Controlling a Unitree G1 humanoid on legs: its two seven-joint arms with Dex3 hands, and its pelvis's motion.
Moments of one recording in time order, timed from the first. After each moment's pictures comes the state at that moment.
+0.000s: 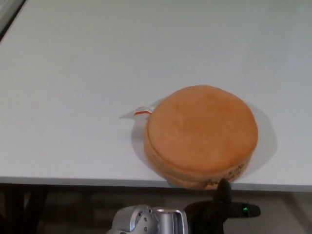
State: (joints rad) left_arm -0.42 -0.15 -0.28 0.60 -0.73 0.85 -0.29; right_arm 0.55 -0.36 -0.27 0.36 0.30 -0.72 0.61
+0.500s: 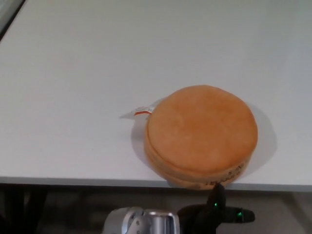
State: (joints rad) left_arm -0.31 -0.09 -0.29 0.42 -0.68 0.94 -0.33; right_arm 0.55 -0.36 -0.27 0.35 0.30 -0.72 0.60
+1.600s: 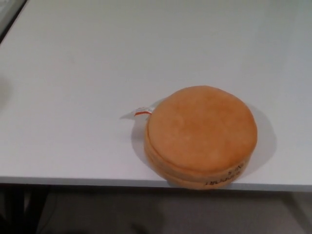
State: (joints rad) left_arm 0.45 0.21 -0.47 -0.36 -0.54 0.58 -0.38; right_arm 0.54 -0.36 -0.28 0.36 0.28 -0.72 0.59
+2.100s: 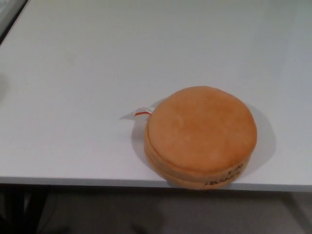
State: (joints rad) left_arm 0.60 0.22 -0.31 -0.30 -0.47 0.33 -0.38; right_arm 0.54 -0.36 -0.28 0.37 0.28 -0.72 0.59
